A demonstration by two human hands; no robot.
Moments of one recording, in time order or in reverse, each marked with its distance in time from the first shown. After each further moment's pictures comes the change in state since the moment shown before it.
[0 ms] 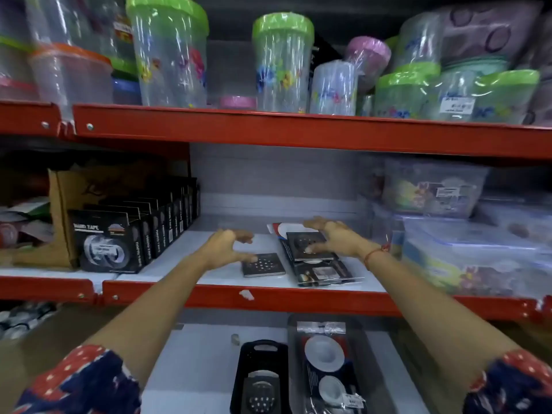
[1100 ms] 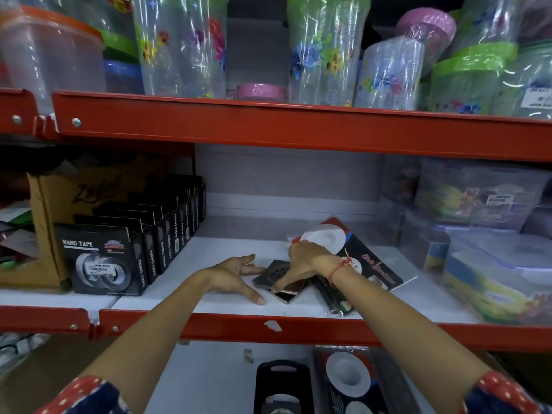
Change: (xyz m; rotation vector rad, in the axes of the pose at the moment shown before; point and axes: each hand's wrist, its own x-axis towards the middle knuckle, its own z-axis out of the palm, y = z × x) left_hand 0.032 -0.066 0.017 -0.378 -0.517 -0.320; right_hand 0.077 -0.094 0.055 -0.243 -0.350 0.178
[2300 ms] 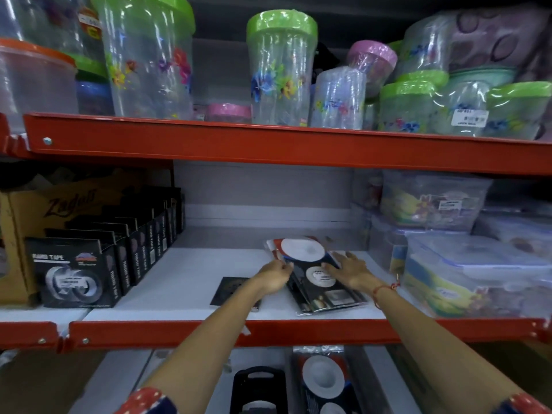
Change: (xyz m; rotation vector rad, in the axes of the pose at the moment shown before) left_hand 0.026 0.109 0.083 -0.115 0.213 0.093; right_hand -0.039 0.147 0.038 0.377 0.239 0.303
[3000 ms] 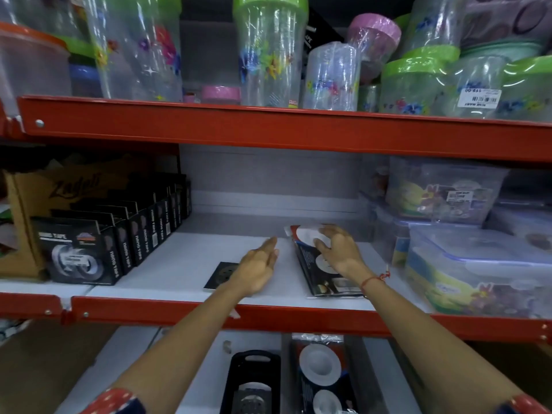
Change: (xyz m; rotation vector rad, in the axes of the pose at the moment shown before) left_hand -0.016 -0.012 0.007 0.308 0.278 0.201; right_hand 0.005 -0.013 -0.006 0.132 0.297 -0.247
